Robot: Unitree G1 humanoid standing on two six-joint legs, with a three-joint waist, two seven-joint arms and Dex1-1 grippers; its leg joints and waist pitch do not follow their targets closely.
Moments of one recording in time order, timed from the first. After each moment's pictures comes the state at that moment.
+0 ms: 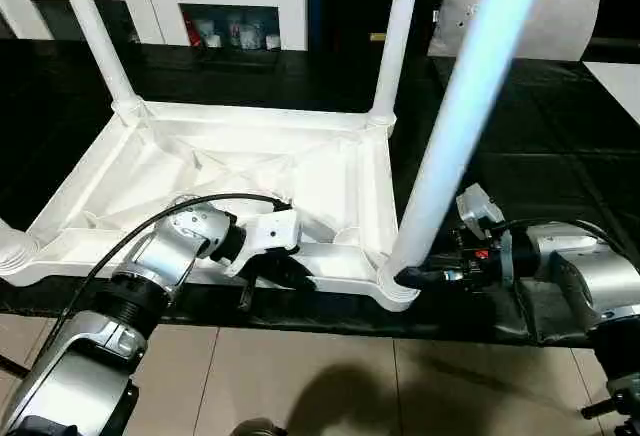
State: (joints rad) left arm -0.66 0.43 -0.38 0.61 0.06 -0.03 -1.42; right arm -0.46 -0.57 0.14 0.37 0.30 0.30 1.45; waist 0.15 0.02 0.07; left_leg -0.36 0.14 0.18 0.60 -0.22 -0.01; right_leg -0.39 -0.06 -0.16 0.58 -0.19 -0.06
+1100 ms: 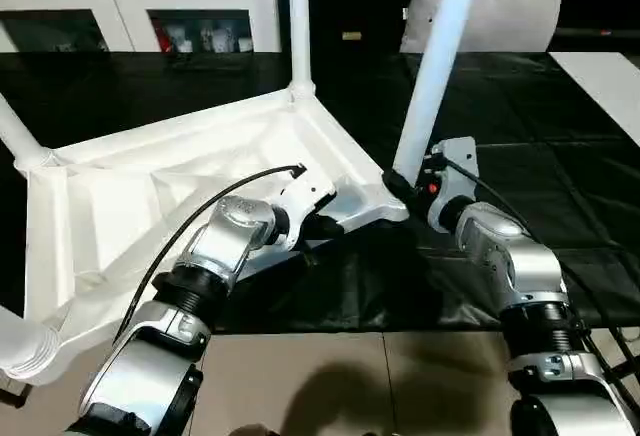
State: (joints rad) left arm -0.73 0.17 -0.25 0.65 0.08 0.37 -0.87; right arm -0.54 -0.18 -0.07 0.37 0.14 0.44 0.44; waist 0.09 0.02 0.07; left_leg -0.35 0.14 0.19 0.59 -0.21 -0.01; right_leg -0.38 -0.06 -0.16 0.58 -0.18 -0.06
